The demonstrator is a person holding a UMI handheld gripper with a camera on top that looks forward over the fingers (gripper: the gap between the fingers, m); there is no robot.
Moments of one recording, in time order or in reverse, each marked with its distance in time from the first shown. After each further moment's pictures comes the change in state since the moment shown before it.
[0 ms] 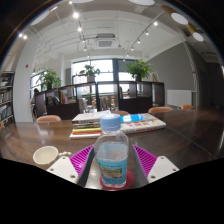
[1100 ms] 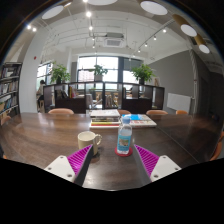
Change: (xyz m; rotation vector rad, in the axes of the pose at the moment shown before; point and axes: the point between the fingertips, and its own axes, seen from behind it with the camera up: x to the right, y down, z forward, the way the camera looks) arm -0.054 -0.019 -0.219 -0.048 -0.003 -0.096
